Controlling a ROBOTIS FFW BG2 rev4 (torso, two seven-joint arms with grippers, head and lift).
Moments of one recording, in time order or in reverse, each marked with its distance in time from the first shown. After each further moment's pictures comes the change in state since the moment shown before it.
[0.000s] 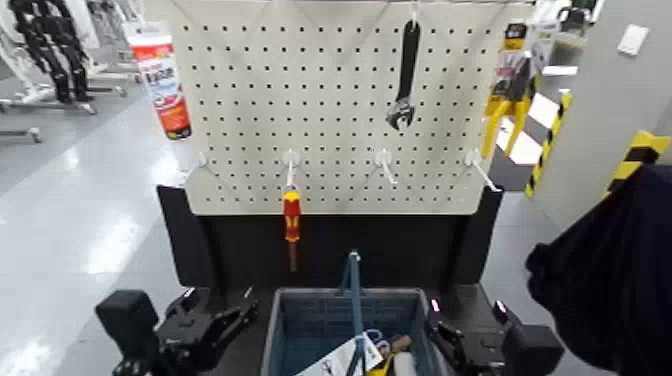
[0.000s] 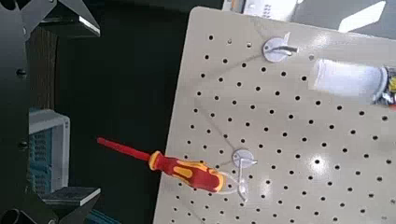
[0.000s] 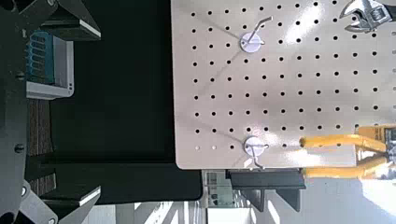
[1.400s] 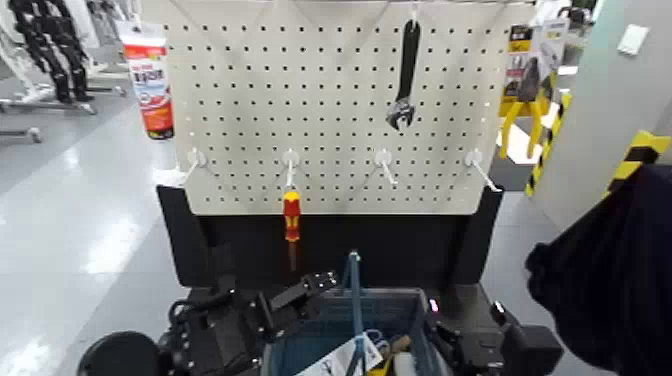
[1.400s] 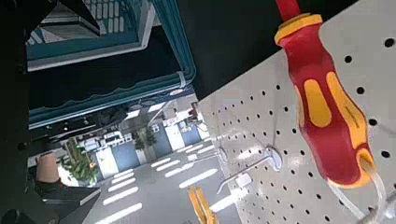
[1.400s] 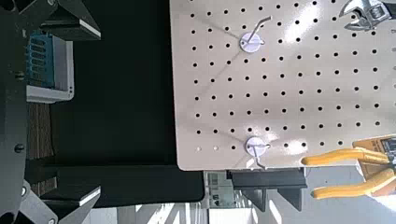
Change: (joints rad) left arm -0.460 0.114 -0.152 0.448 0.958 0.685 -0.247; right arm -0.004 0.002 0.006 0.012 -0.015 -0.014 0.000
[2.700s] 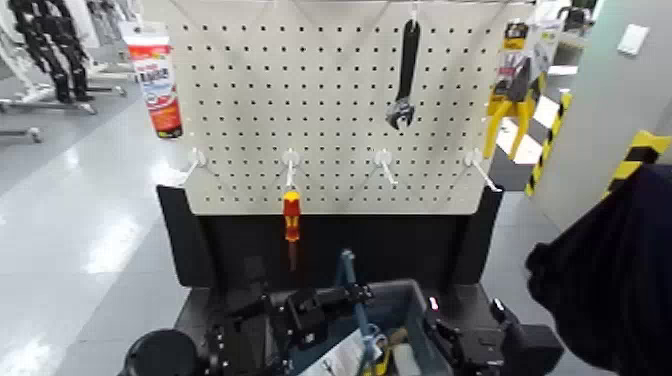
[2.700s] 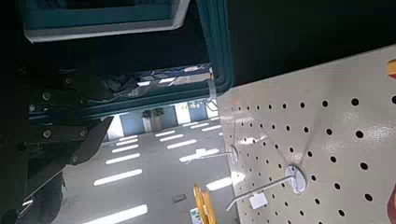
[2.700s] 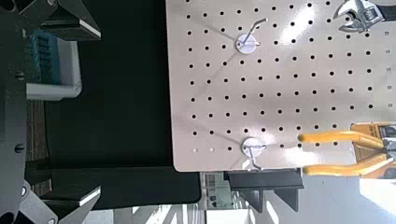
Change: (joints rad) left arm -0.086 -0.012 -0.161 0.172 0.166 -0.049 -0.043; right arm -0.007 -0.006 0.005 0.006 -0.005 -0.014 0.000
